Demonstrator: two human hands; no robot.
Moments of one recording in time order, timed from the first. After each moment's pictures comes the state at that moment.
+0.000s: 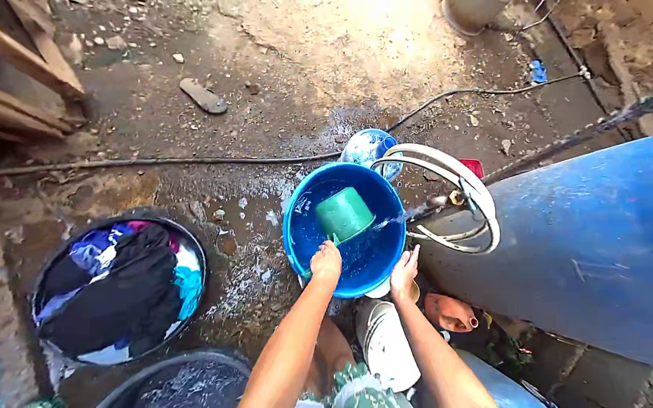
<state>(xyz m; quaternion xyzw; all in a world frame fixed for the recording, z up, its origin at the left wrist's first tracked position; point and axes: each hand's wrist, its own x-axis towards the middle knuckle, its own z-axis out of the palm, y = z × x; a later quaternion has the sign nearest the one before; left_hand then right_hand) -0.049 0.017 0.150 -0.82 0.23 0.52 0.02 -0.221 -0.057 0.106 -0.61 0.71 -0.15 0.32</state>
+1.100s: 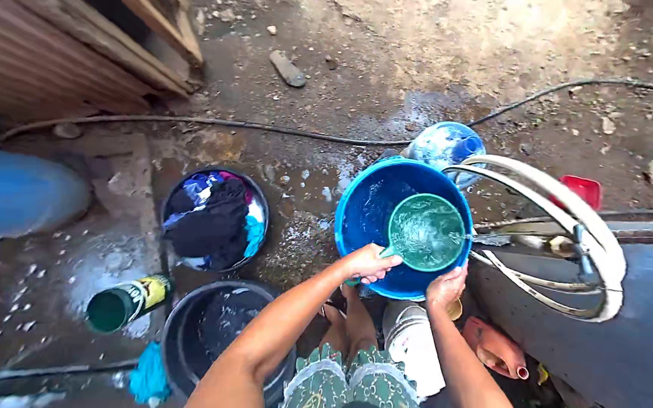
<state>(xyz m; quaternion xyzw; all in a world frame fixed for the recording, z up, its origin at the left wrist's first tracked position) -0.014 0.064 0.157 -0.57 0.13 0.74 -0.33 -0.207 -0.052 0.090 -0.67 0.69 -0.13 0.25</state>
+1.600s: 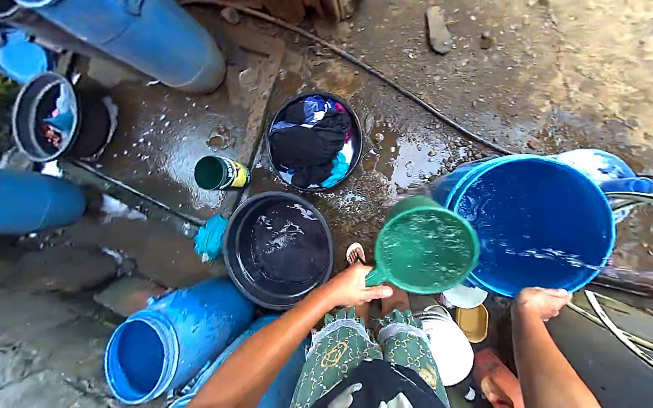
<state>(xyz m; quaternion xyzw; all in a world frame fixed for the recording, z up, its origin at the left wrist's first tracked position) -0.122 0.347 0.230 -0.66 0.01 0.56 -0.50 -0.204 -0.054 0.102 -0.69 0.70 0.01 0.20</state>
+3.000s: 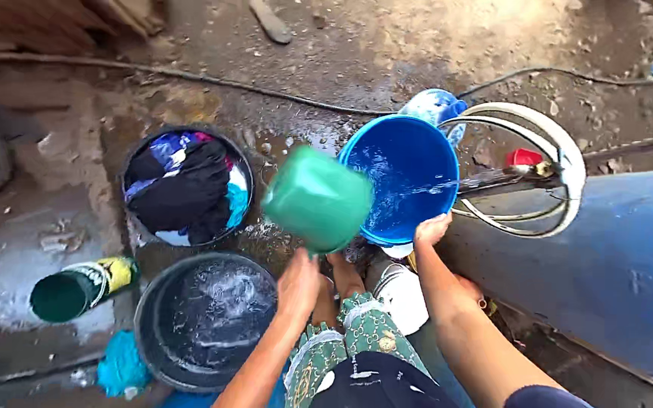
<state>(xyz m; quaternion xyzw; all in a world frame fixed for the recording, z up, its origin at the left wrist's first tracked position) -0.081 0.225 0.254 -0.89 0.07 0.43 -0.15 -0.189 -0.045 0.107 -0.65 0.71 -0.11 0.24</state>
